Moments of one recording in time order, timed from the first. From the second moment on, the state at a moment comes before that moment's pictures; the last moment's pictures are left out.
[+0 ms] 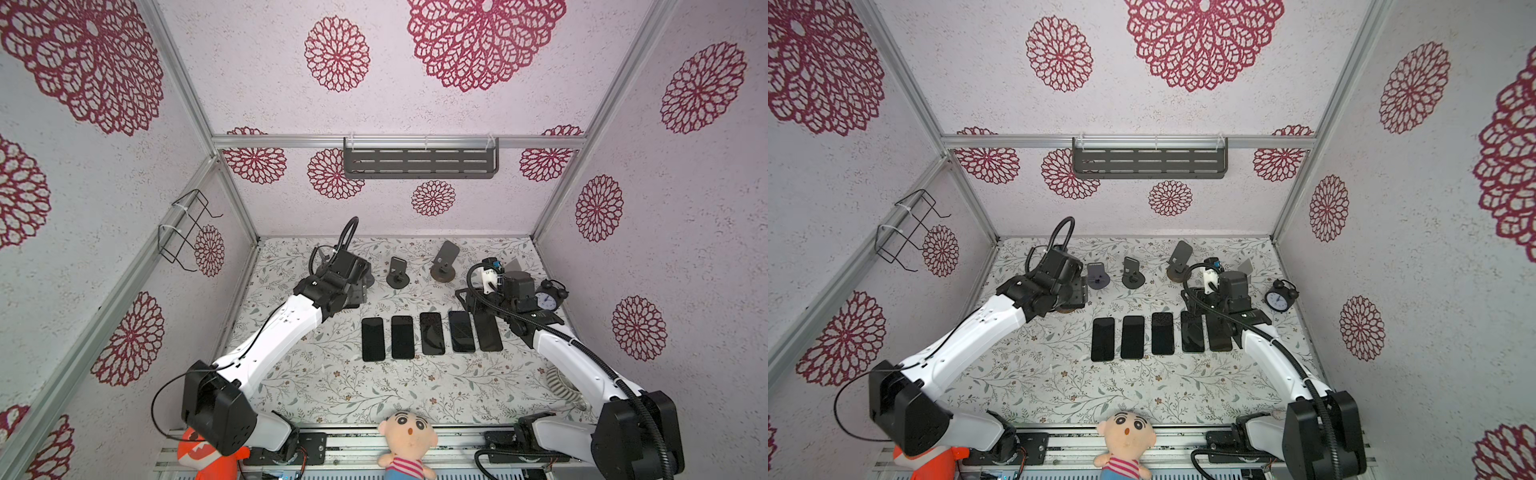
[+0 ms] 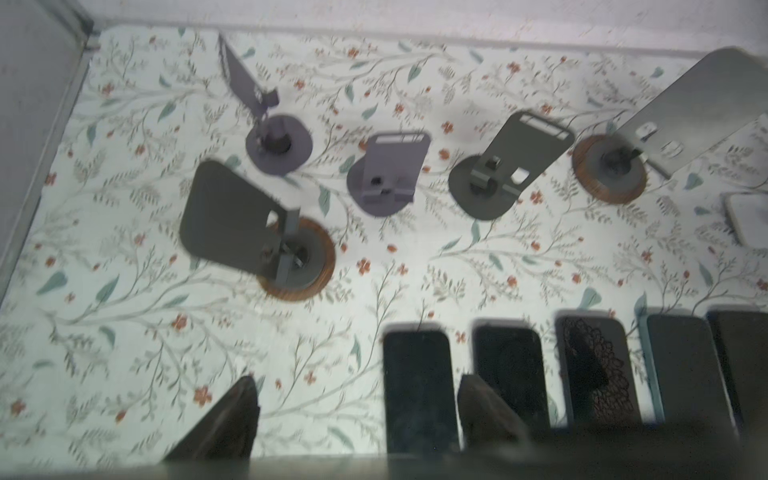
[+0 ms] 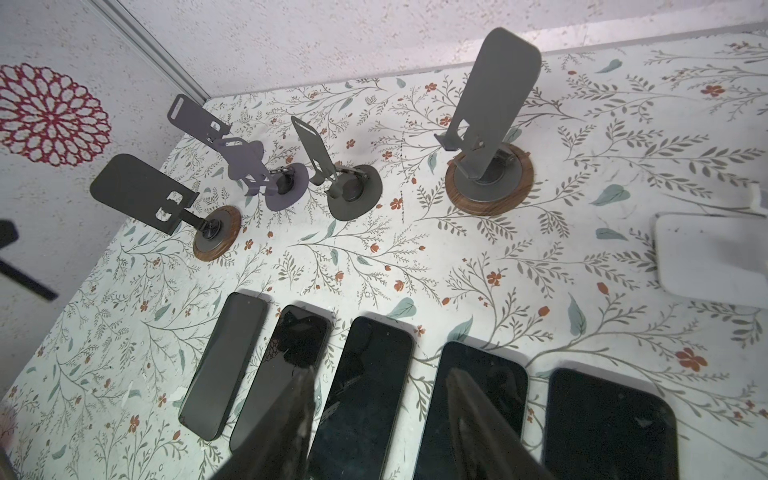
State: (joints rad) left arm -0.54 1.39 1.23 -0.81 -0.36 -0.52; right arm 0.24 1.22 0.81 -0.17 -0.32 0.23
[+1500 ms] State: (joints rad) left arm -0.53 1.66 0.99 -0.79 -0.18 -0.65; right arm 0.24 1.22 0.80 -0.16 -0.32 0.24
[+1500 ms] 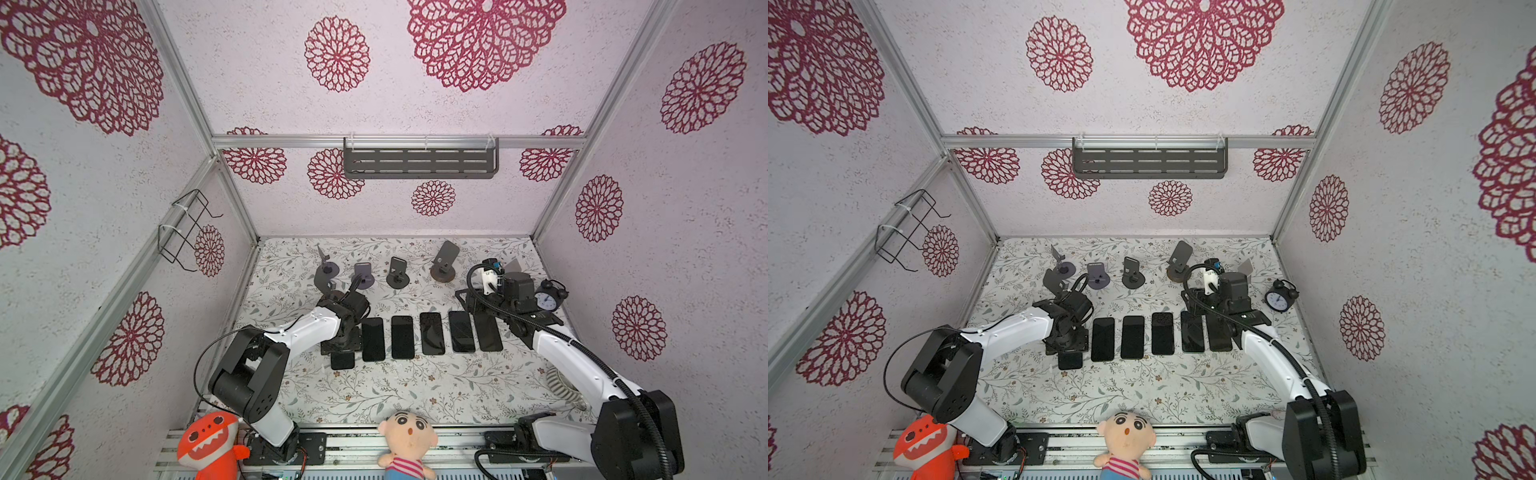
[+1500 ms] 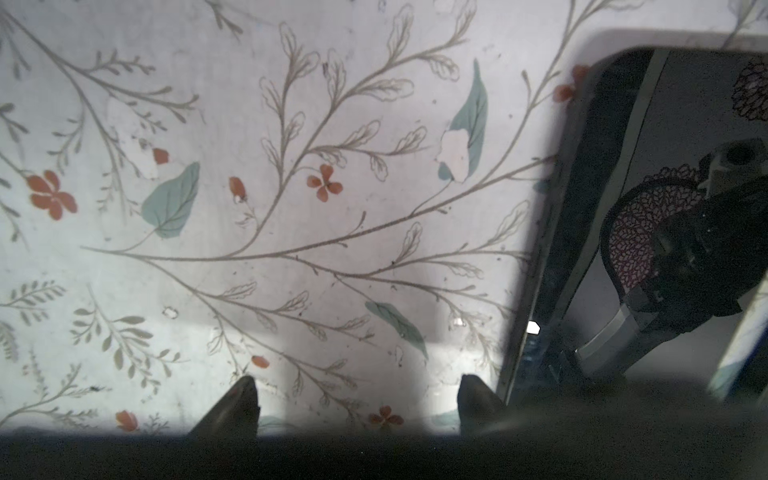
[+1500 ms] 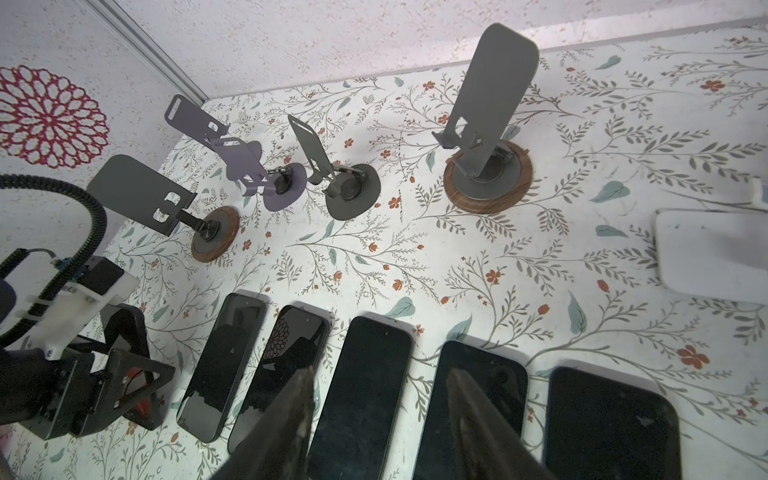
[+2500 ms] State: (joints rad) left arm -0.48 1.77 1.04 -0.70 -0.20 -0.59; right arm 0.24 1.22 0.80 -0.18 -0.32 0.23
